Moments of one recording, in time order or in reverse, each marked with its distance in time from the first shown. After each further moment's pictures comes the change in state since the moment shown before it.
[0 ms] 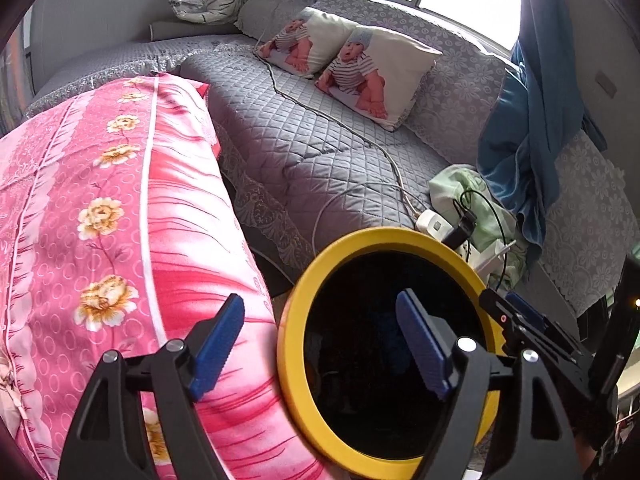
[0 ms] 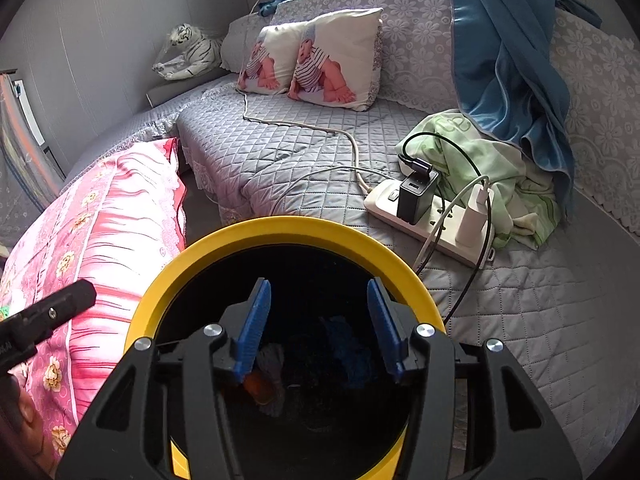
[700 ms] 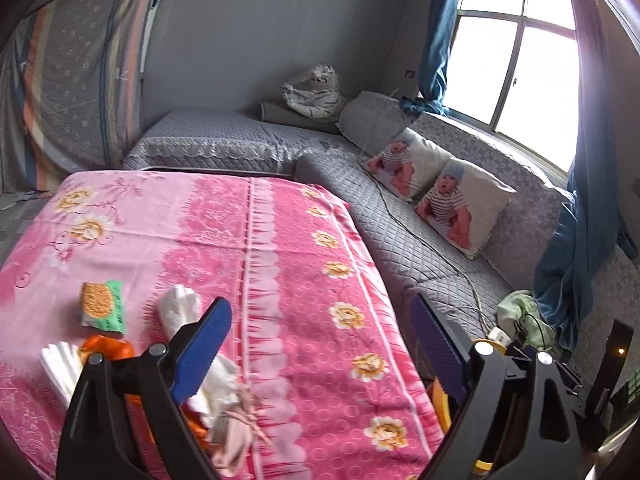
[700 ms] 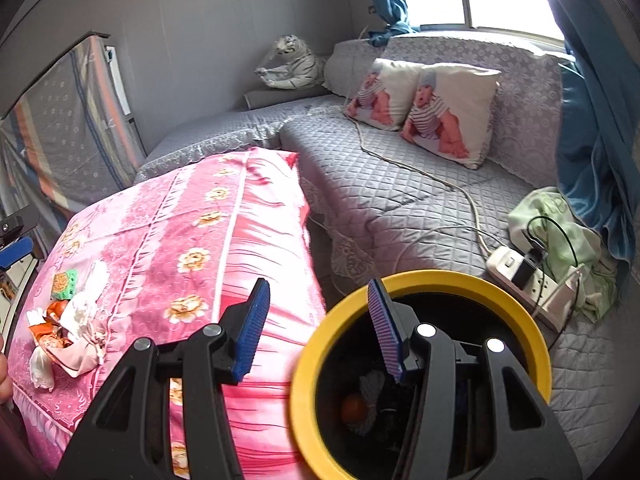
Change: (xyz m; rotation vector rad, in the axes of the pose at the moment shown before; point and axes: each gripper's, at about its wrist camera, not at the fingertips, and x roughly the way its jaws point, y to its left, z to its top) left arm -0.202 0.173 -0.003 -0.187 -0.383 0.242; right arm -0.055 0.149 0.010 -0.234 -0.097 0.262
